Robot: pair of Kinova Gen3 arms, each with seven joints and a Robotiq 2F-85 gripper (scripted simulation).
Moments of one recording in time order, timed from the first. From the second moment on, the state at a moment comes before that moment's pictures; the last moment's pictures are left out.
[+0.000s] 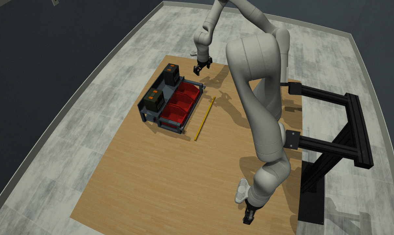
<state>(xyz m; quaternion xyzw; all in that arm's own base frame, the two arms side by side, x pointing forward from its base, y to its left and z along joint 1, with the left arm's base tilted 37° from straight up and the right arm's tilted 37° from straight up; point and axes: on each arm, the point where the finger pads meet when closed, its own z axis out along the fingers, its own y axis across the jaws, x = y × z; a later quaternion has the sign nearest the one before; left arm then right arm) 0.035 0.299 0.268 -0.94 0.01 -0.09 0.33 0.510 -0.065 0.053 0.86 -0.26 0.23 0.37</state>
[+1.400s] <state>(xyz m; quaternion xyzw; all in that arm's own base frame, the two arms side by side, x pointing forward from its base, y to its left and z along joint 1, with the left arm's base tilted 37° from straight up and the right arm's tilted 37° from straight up) -0.017 0.396 0.430 -0.77 0.57 0.18 0.24 0.510 -0.065 0.053 0.86 -0.26 0.23 0.37</state>
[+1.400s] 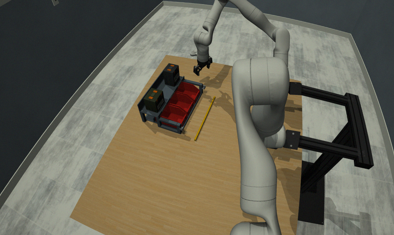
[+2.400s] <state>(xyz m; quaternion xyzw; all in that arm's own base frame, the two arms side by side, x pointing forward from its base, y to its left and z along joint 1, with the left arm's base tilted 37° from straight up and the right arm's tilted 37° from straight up) -0.035 0.417 0.473 -0.71 0.64 0.23 0.19 0.508 -0.065 0.053 0.86 -0.26 0.23 0.37</state>
